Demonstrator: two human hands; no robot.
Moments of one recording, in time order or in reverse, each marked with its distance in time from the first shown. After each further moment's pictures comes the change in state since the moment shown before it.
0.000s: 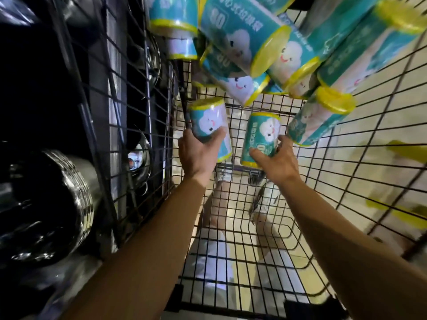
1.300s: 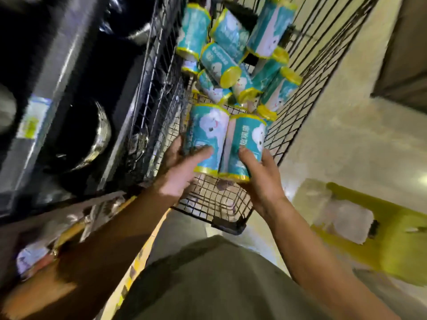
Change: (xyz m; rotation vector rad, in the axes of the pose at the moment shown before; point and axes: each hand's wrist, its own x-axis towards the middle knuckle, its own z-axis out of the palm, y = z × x) left_hand -0.302 0.056 -0.094 -0.728 -0.308 0.051; right_hand -0.241 0.026 -0.148 0.657 -0.306 -0.256
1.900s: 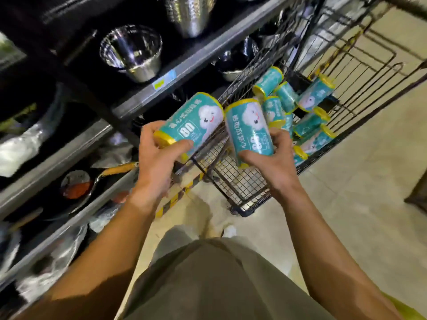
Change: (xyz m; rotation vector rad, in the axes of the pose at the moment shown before) left_hand -0.221 -0.030 -0.051 -0.153 0.611 0.605; right_hand -0.133 -0.028 0.003 -0.564 -0.375 -0.583
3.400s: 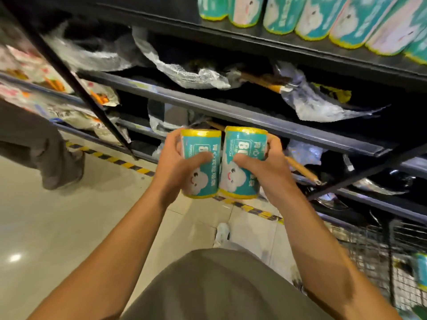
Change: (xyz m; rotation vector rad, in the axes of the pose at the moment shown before) left_hand -0.254 -0.040 -0.452 -0.198 0.845 -0.074; right_hand -0.300 -0.043 0.431 -0.244 -1.138 -0.122
